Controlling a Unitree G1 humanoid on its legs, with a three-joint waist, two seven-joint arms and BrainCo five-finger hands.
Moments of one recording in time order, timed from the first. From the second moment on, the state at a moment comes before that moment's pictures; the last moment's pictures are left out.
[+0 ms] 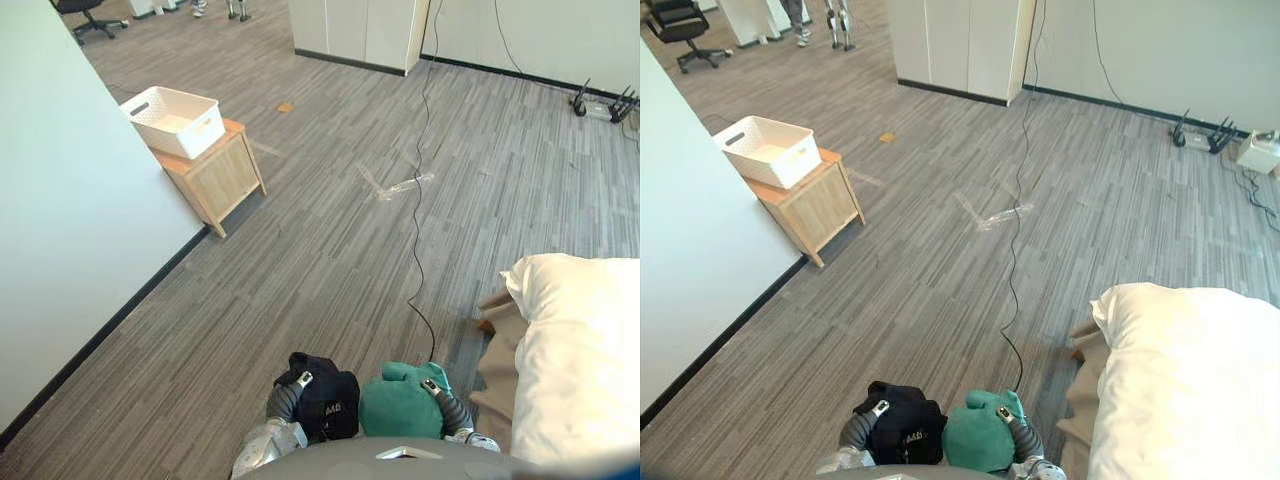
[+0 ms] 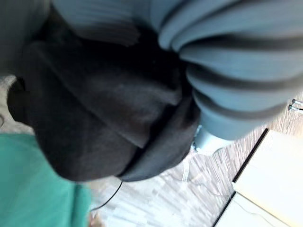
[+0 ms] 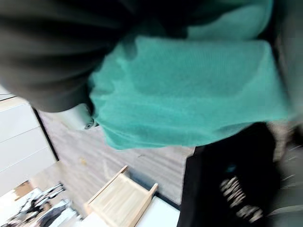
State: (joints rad) left arm 0.34 0.13 -0.25 0.49 -0.62 -0.16 -0.04; right arm 0.37 -0.14 0.16 0.55 0.50 -0.12 0.20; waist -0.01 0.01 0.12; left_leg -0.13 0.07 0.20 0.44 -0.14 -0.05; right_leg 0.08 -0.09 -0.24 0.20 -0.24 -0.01
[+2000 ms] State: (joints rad) left arm 0.34 0.09 -0.20 0.45 -0.56 -0.16 -0.05; right arm 0.31 -0.17 0.09 0.52 0.37 -0.10 0.23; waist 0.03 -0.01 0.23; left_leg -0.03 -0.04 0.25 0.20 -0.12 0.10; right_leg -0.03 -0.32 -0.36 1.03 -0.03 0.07
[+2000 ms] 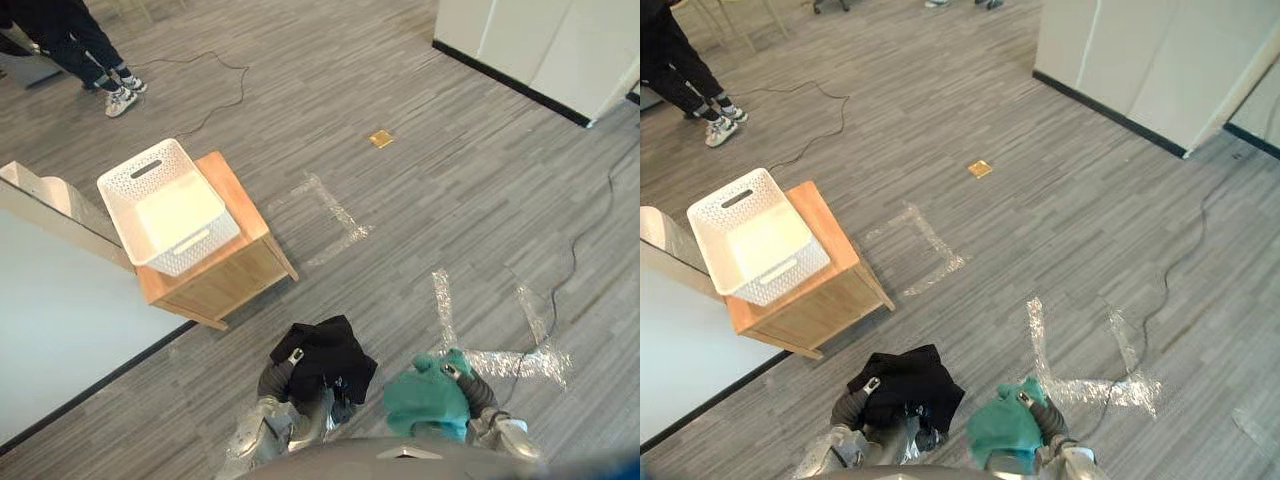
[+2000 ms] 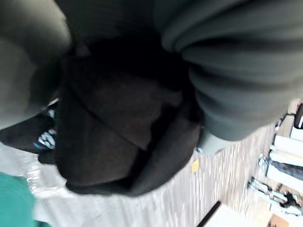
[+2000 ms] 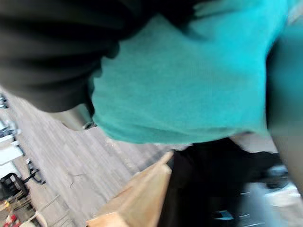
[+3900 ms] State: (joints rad) left arm 0.37 0.12 -0.11 0.54 -0.58 -0.24 -0.01; right arm 0.18 -0.16 0.13 0.45 0.37 -0.18 0.13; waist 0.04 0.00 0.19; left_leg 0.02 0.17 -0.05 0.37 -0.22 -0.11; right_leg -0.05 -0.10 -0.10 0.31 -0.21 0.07
